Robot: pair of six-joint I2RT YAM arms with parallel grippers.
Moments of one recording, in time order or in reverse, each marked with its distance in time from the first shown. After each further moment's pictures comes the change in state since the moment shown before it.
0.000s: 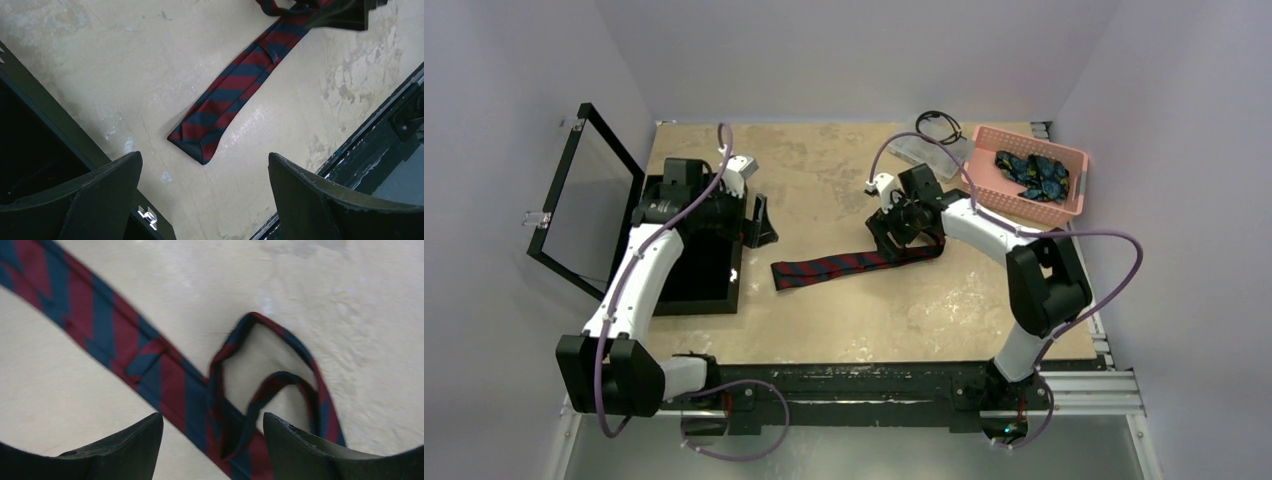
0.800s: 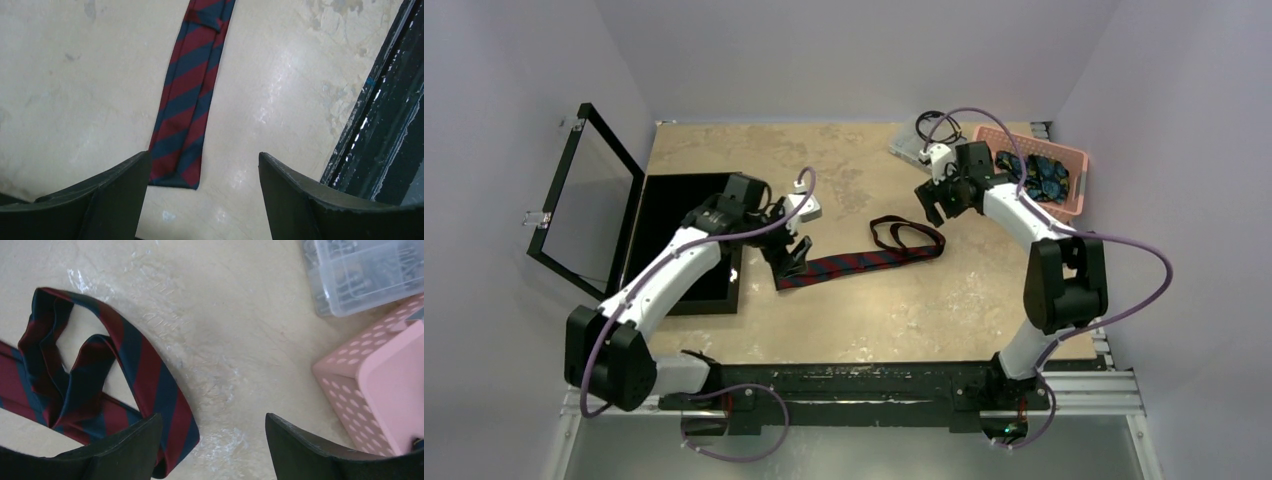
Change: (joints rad) left arm -0.285 0.020 -0.127 0.061 -0.046 0.320; right arm -0.277 -0.003 0.075 0.006 0.138 -0.100
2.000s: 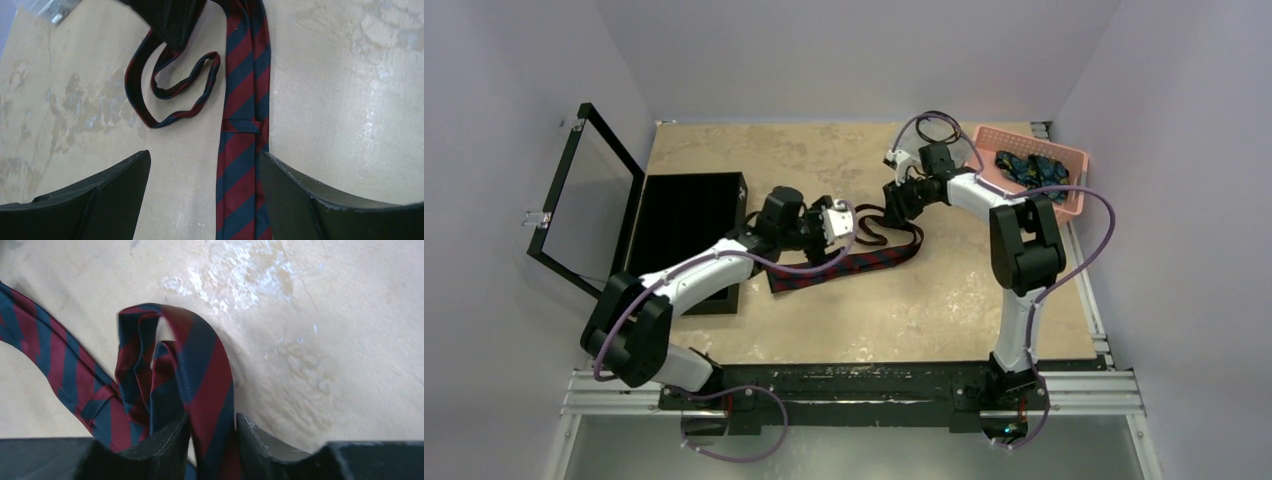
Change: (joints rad) left arm -0.208 0.165 -0.125 0.657 -0.101 0.047; right arm 0.083 0.286 0.146 0.047 -0.403 0.127
